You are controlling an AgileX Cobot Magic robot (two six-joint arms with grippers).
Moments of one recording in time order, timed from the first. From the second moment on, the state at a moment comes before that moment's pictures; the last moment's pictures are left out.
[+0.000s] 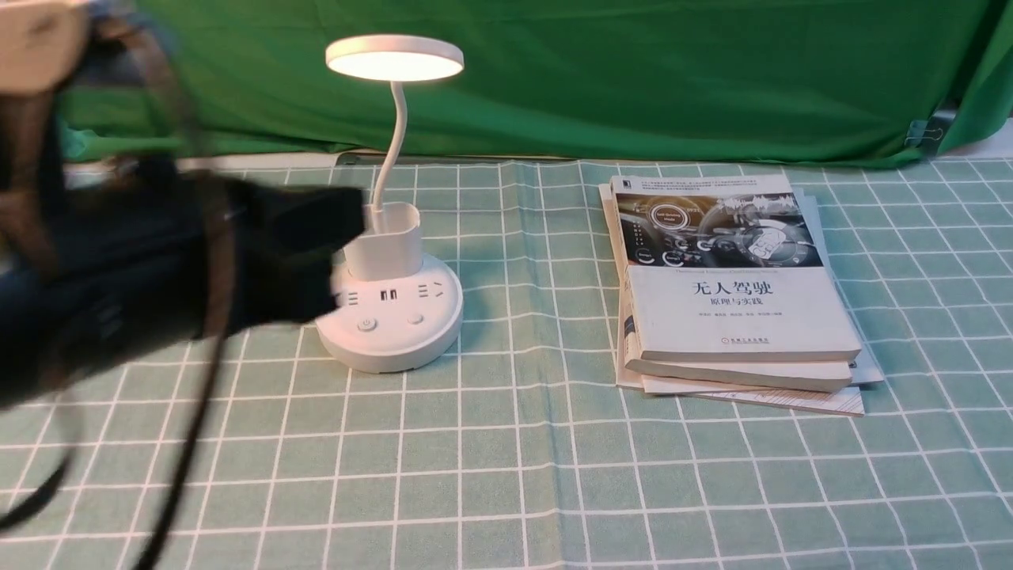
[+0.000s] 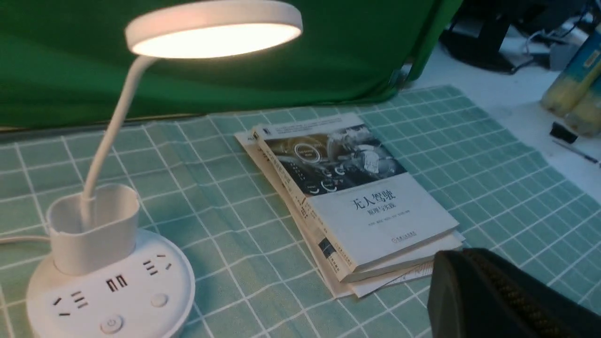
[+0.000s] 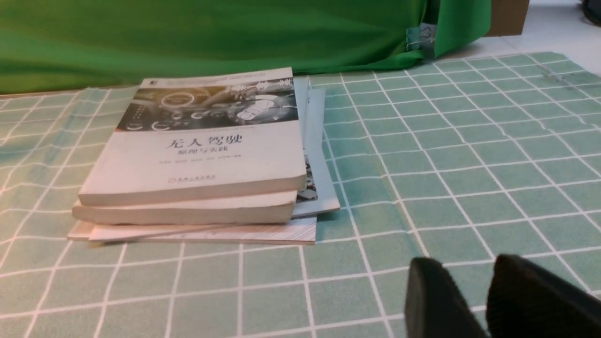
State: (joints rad) right arm 0.03 0.00 0.01 -0.08 0.25 0.16; left arm -0.56 0.83 -0.72 -0.50 0.23 0.21
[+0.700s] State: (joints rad) right arm 0.03 0.00 0.01 -0.08 0.25 0.16; left arm -0.56 0.45 -0.42 -0.44 0.19 0.26
